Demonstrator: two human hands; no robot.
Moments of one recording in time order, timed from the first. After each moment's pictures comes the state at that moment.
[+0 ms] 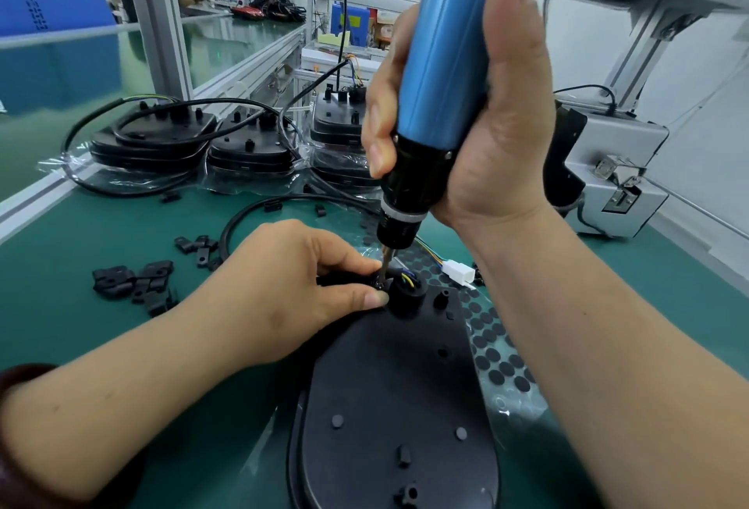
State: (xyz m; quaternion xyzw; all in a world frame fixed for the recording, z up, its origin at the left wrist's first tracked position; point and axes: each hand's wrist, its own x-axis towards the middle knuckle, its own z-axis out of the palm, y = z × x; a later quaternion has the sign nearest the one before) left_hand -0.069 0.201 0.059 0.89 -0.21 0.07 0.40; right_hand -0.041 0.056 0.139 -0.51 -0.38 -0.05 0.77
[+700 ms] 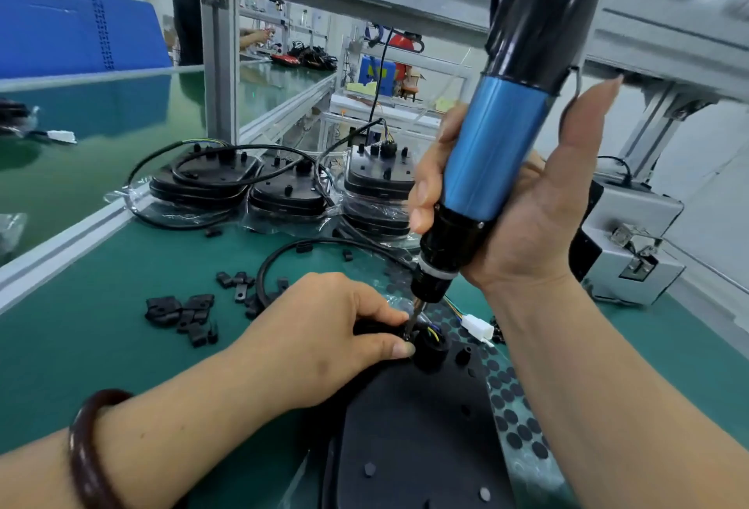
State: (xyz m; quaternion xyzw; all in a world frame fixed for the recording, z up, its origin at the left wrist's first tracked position) left_hand -0.069 0.203 0.054 0.90 -0.22 0.08 0.38; right_hand -0.041 0.052 0.140 -0.50 -0.37 0.02 0.78
